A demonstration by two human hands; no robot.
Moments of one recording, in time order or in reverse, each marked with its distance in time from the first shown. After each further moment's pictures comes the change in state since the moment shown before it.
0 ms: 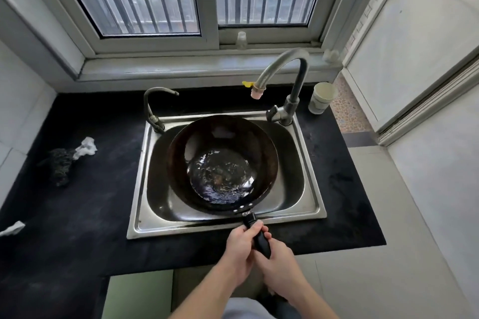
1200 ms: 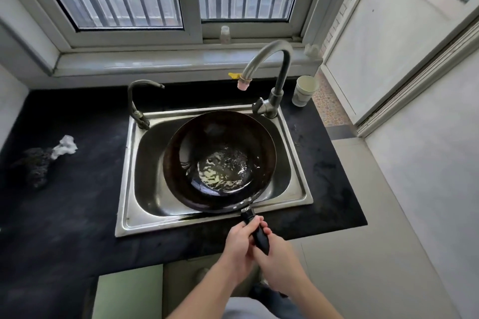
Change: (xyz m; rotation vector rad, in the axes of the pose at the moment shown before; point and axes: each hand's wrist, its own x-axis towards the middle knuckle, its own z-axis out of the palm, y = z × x) left_hand -0.014 -0.016 0.006 -0.118 -0.096 -0.081; right_hand -0.028 -0.004 -0.007 -0.105 0.098 -0.024
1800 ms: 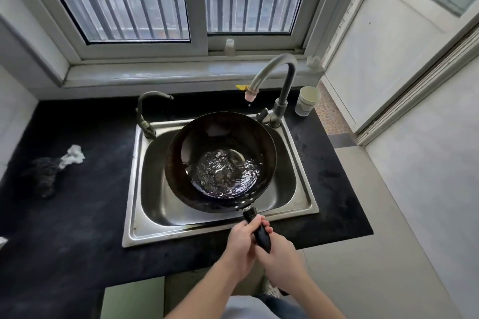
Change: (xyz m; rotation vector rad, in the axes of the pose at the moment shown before) left_hand 0.008 0.023 -0.003 0.037 -0.065 0.029; right_hand 0.012 -0.018 0.002 -0.088 0.046 -0.038
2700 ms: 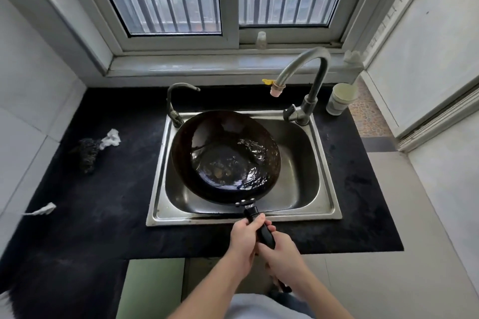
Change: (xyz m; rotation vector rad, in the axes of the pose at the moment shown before) left_hand -0.012 0.007 -0.007 0.158 0.272 0.150; right_hand 0.014 -0.001 0.013 0.336 -0.263 0.088
